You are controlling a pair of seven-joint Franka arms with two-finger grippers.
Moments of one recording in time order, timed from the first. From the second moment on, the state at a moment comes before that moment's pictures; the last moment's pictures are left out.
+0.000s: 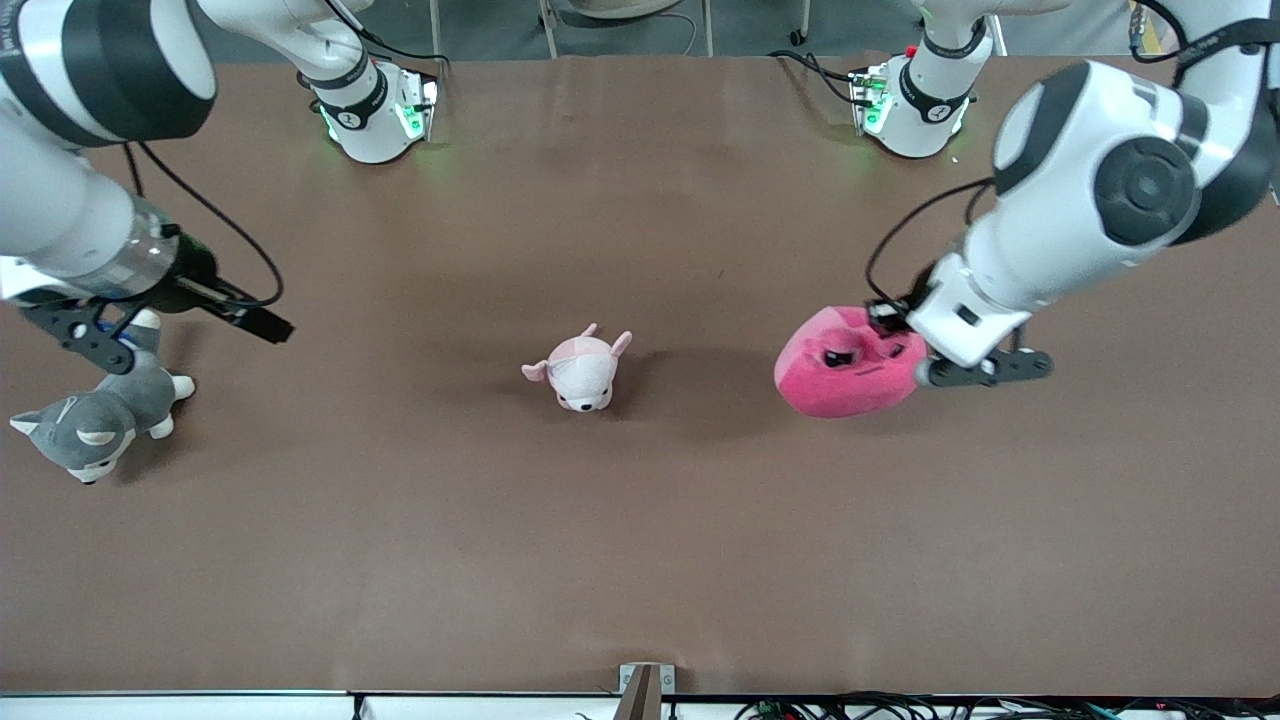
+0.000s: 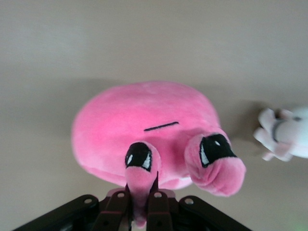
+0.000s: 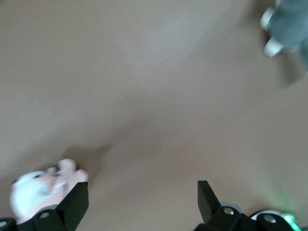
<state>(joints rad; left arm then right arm) -0.04 0.26 -0.41 -1.51 -0.06 1.69 -0.49 0.25 0.14 -0.07 -1.53 0.10 1.58 0.77</state>
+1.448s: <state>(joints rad) -0.45 0.42 -0.56 -1.38 -0.06 1.84 -0.94 0.65 0.00 -0.07 -1.85 0.36 1.85 1.58</state>
